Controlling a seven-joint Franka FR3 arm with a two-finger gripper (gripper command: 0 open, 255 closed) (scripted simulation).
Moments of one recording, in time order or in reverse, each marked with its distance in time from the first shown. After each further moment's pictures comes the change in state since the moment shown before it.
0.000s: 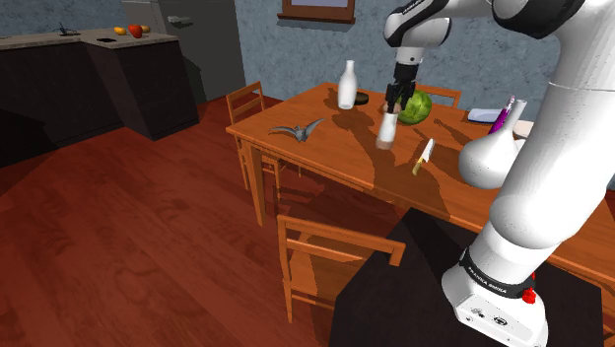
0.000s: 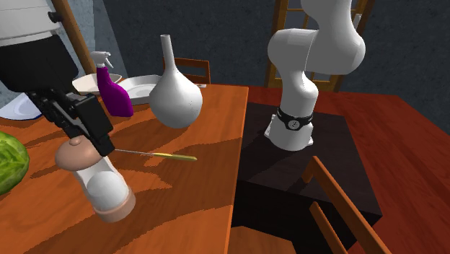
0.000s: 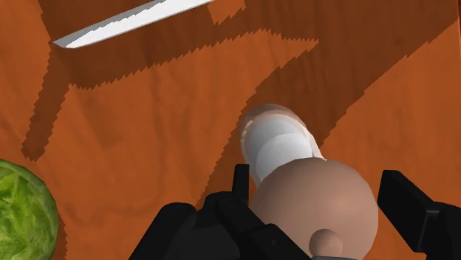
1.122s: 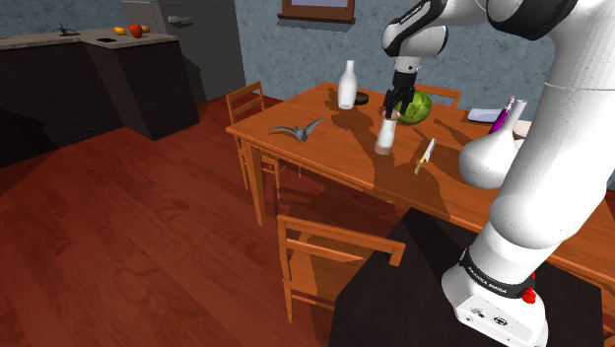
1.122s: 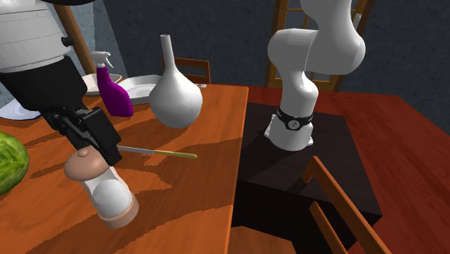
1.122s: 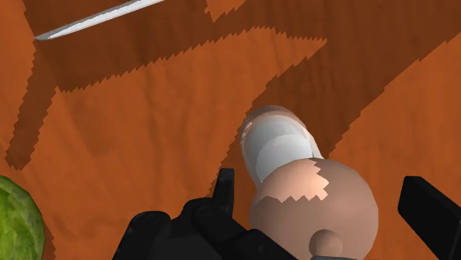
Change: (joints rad) arm -0.004 0.024 0.002 -0.041 0.015 0.061 -0.014
